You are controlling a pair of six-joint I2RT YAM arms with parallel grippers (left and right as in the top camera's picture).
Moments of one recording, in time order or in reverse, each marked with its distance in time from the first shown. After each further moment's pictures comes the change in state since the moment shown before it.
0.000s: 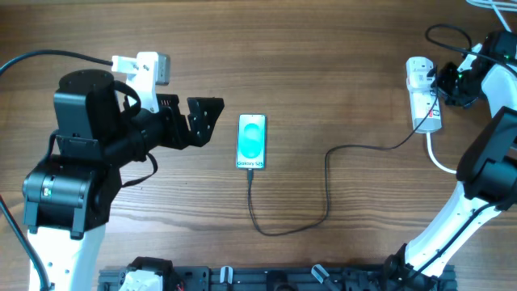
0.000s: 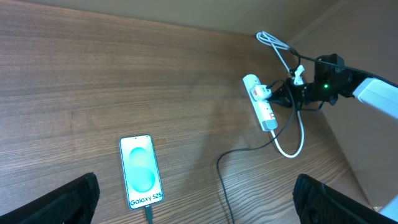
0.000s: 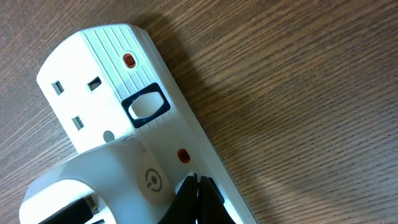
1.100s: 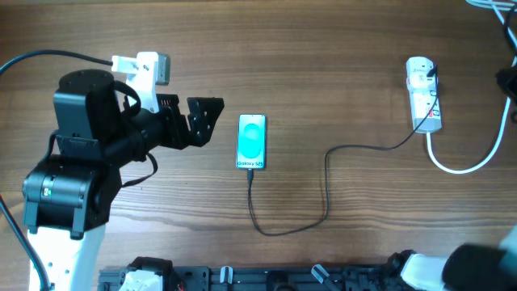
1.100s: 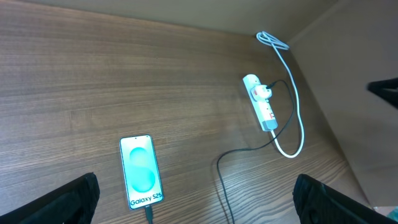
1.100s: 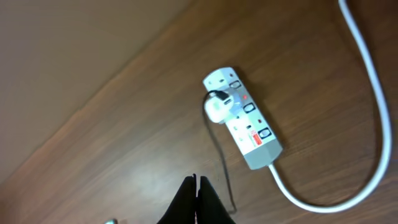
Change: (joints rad) left arm 0.000 0.000 0.000 0.000 0.000 0.000; right arm -0.168 -0.721 0.011 -0.367 -0.196 0.002
